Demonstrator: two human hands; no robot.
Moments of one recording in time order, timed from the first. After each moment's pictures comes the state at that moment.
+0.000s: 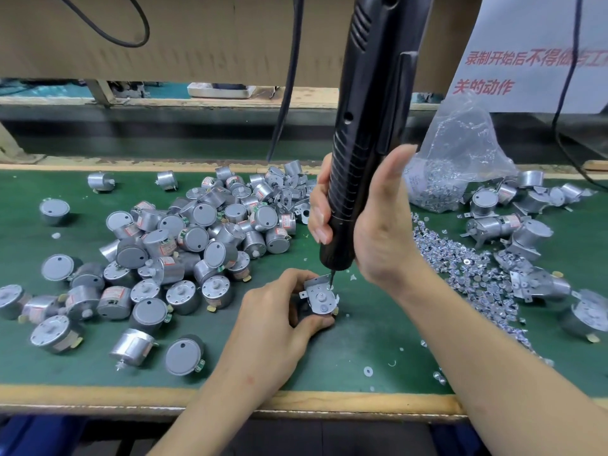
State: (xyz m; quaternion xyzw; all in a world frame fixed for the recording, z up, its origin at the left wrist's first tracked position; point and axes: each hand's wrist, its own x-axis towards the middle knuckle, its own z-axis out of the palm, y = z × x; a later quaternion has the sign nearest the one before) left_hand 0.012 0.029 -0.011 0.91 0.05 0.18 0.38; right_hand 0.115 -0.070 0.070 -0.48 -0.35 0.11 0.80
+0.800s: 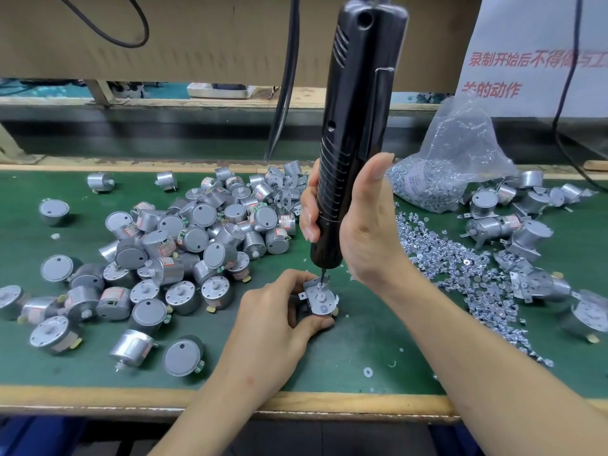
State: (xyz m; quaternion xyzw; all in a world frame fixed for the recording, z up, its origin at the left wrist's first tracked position) left_hand 0.011 0.029 -0.011 0.90 0.06 0.19 0.38; right_hand 0.115 -0.061 0.063 -0.51 -0.36 0.07 0.78
